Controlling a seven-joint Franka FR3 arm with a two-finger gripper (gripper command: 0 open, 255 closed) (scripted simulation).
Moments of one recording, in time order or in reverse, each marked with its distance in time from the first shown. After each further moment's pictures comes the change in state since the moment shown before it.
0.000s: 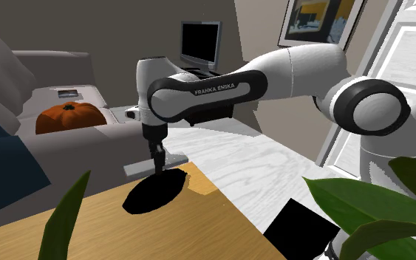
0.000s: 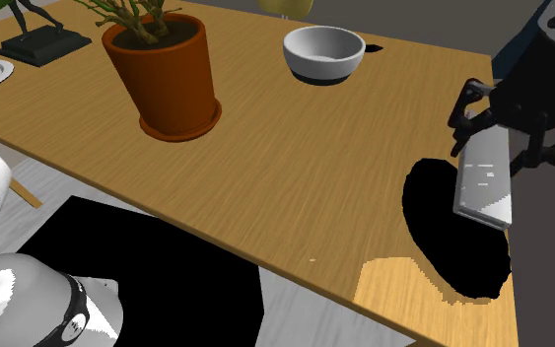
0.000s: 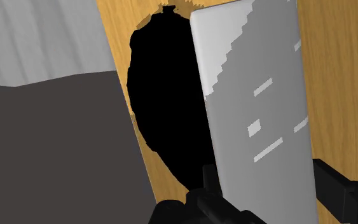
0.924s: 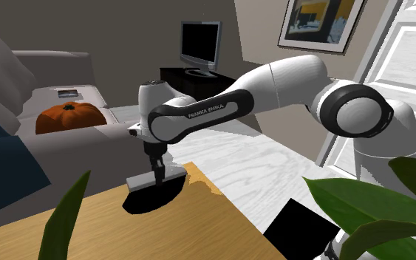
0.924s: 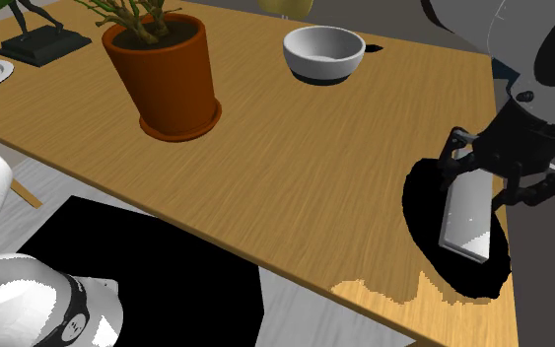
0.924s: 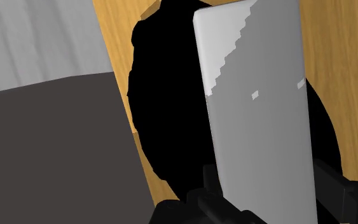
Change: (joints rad) arm -0.011 0.067 -0.011 -0.073 -0.011 0.138 -0.015
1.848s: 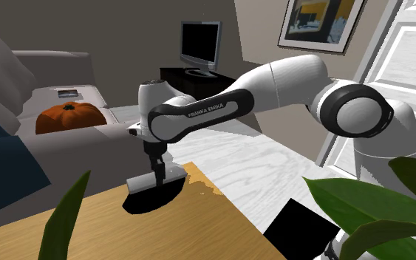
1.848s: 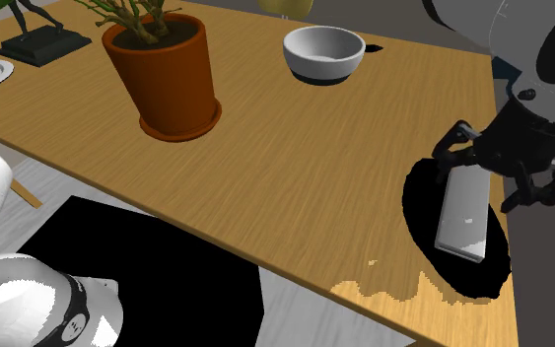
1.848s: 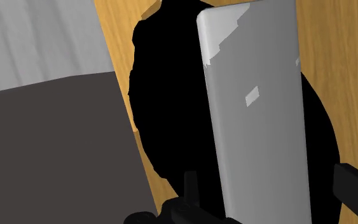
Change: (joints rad) arm 0.000 -0.001 0.000 0.005 0.000 -0.005 0.000
